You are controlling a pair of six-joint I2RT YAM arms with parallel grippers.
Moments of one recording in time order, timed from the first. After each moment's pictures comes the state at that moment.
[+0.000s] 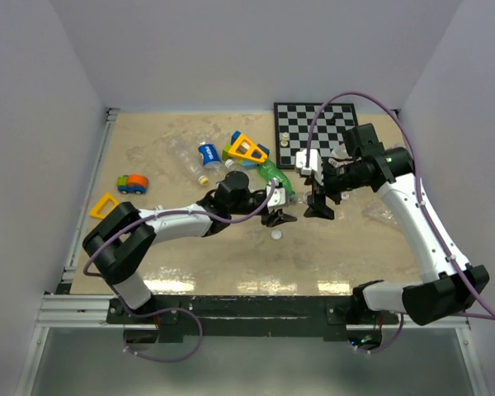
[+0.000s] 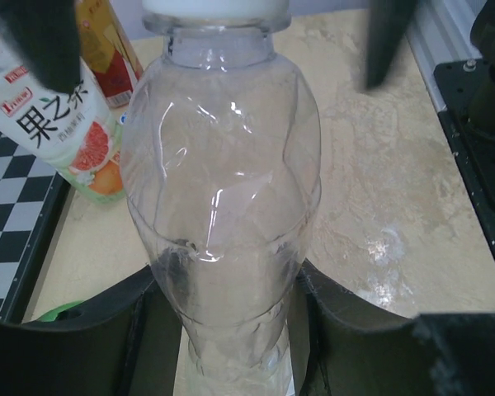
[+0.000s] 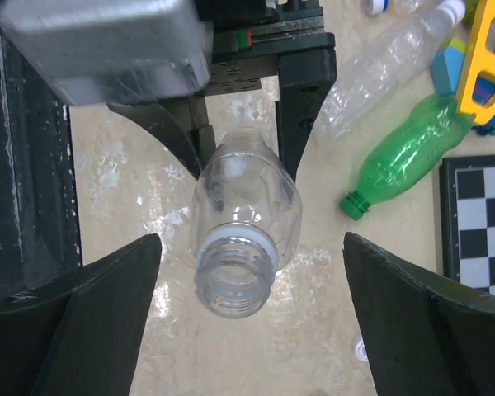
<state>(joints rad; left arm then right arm) -0.84 1.69 0.92 0.56 0.66 0.30 0.30 1.30 1.44 -1.23 -0.71 -1.01</state>
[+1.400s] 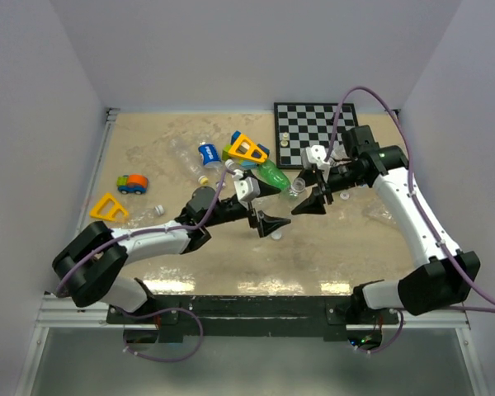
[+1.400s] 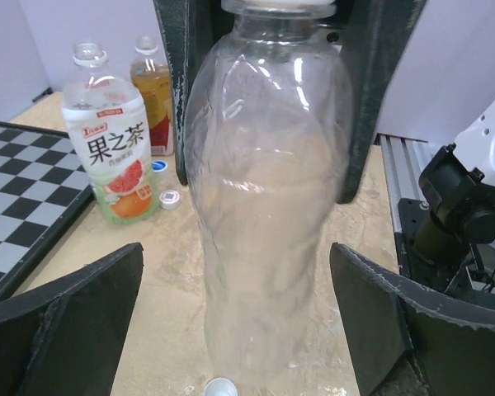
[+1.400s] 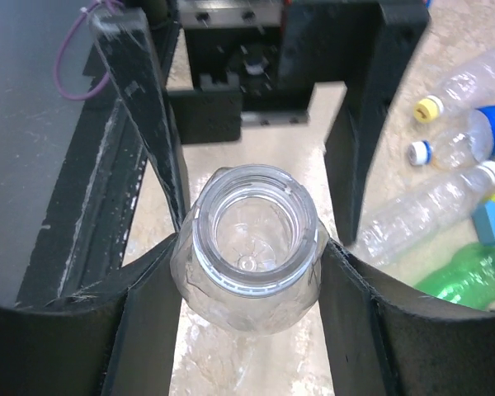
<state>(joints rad) -0.83 1.48 0.67 0.94 0.51 -0.13 0.27 1.37 1.38 -1.19 -1.17 -1.14</state>
